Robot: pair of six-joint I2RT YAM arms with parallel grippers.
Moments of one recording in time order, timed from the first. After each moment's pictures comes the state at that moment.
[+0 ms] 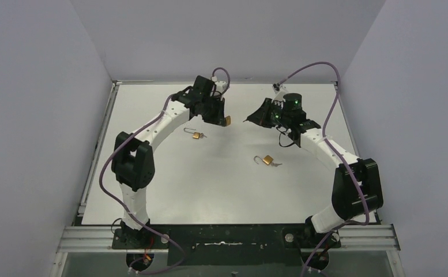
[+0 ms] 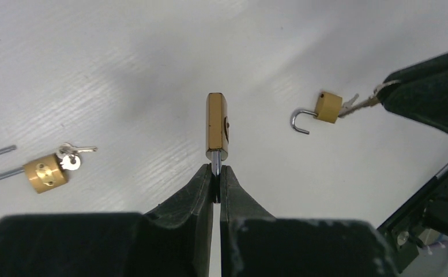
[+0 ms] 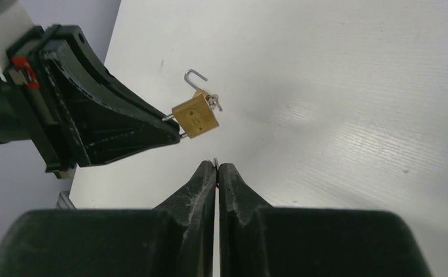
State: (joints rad) left arm -0.53 1.91 1.63 -0.55 0.32 -0.26; right arm 0.29 1.54 1.06 0.01 -0.46 0.54
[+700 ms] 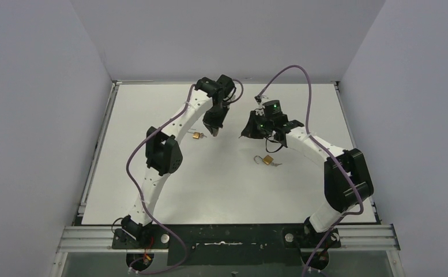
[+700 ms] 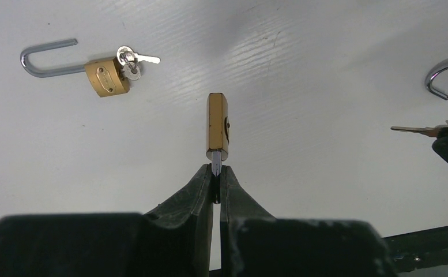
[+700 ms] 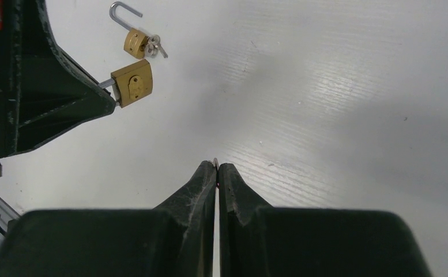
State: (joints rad) left arm -0.61 2.38 2.44 -1.43 -0.05 -0.20; right arm 0.42 1.63 1.11 -0.20 -0.26 0.43
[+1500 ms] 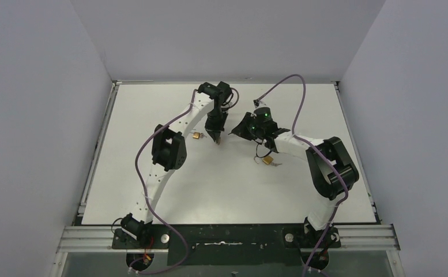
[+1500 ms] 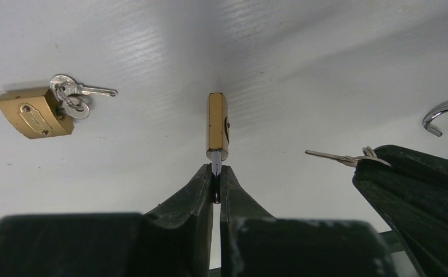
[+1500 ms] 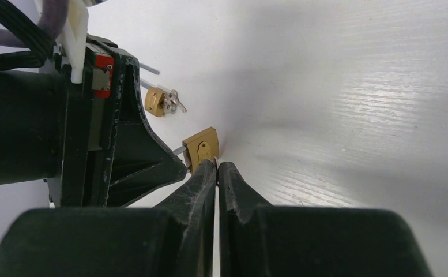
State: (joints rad) left arm -0.57 2.56 2.51 -1.44 0.09 -0.28; right arm 0.47 1.80 1.03 0.18 -0.19 0.73
